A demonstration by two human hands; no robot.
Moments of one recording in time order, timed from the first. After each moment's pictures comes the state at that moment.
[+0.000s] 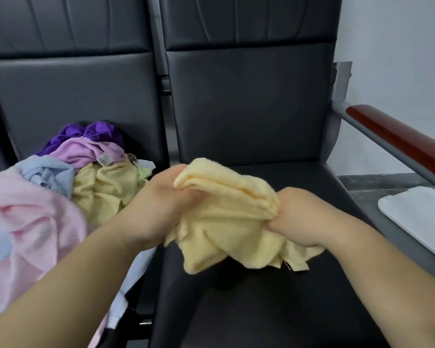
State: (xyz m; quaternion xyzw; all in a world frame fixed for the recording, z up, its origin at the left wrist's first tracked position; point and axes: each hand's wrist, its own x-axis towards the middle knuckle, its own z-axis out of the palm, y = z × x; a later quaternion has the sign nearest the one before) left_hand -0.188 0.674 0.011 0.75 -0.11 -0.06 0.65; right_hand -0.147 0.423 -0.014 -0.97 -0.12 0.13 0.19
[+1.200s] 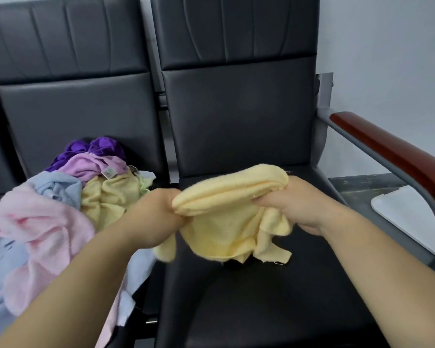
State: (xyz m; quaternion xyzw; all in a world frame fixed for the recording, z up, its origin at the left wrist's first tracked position) left_hand -0.187 0.693 0.011 0.95 -0.05 -0.03 0.30; right_hand -0.154 0.408 0.004 -0.80 -0.09 0.16 0.57
